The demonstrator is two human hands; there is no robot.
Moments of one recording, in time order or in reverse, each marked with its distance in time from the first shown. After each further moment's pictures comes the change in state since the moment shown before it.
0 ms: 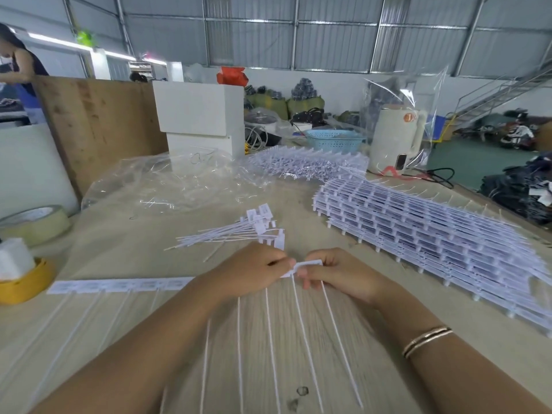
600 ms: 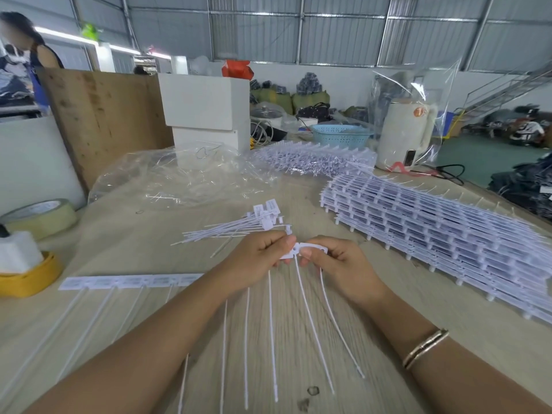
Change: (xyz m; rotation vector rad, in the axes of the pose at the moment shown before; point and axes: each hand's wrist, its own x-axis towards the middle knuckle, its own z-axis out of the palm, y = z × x) left_hand -0.008 0.002 -0.001 -0.509 0.221 0.009; right_hand 0.012 0.006 0.021 0.034 0.299 -0.366
